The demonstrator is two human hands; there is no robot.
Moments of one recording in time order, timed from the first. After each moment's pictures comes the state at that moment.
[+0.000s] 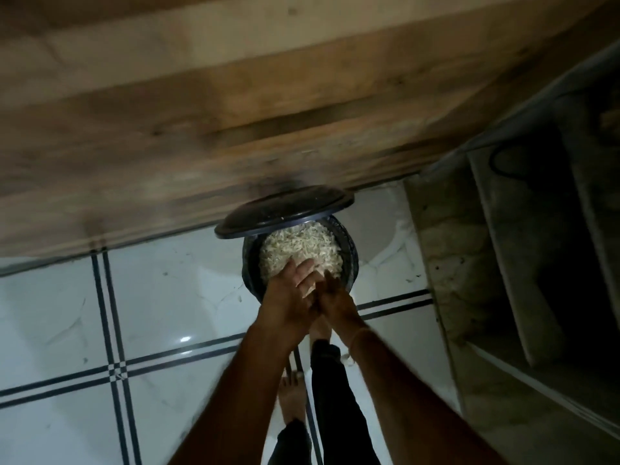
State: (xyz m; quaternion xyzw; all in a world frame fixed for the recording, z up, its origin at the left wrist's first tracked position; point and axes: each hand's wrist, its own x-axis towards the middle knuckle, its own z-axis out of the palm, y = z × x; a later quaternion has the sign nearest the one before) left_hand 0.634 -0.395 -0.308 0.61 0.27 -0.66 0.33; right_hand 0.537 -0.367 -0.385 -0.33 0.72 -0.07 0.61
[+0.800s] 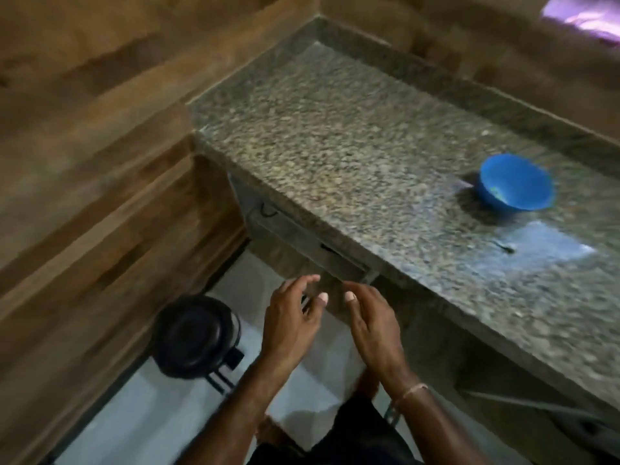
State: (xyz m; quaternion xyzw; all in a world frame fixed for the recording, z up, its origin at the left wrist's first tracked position) left_hand 0.401 -0.173 0.060 0.44 -0.76 -0.46 0.13; right_hand 0.280 -0.060 0.046 -0.34 0.84 -0.38 0.21
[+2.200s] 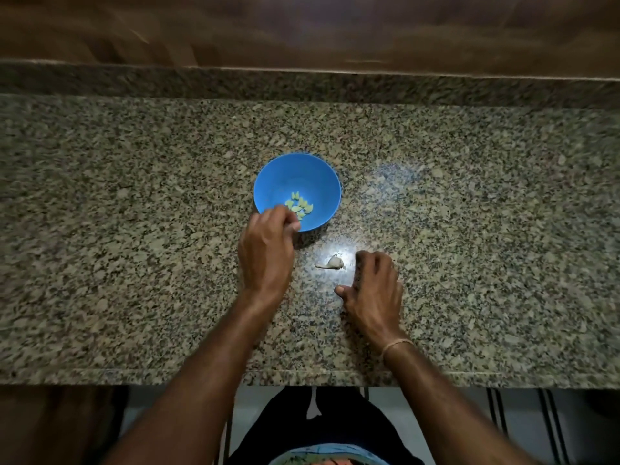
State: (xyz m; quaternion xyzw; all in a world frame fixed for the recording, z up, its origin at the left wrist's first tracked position) left_hand -0.058 -0.125 0.056 0.19 -0.93 -0.28 0.15; right_hand -0.052 0.066 0.007 -0.06 0.97 -0.20 0.11
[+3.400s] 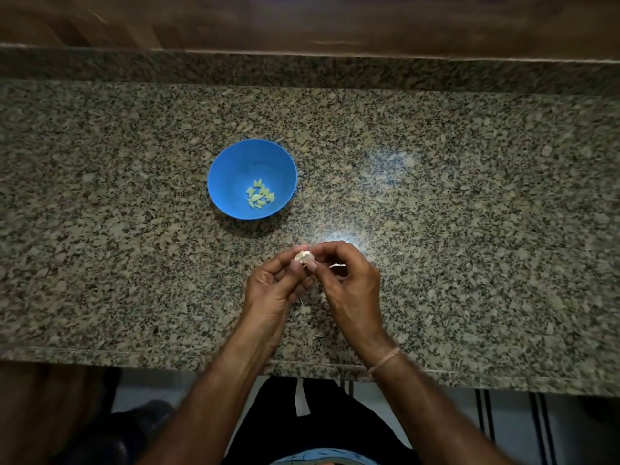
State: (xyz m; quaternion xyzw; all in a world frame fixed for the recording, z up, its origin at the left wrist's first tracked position) left_hand -0.015 -0.013 0.050 0.31 -0.42 -0.85 0.01; right_hand -0.061 0.112 0.053 -0.07 0.78 -0.62 0.09
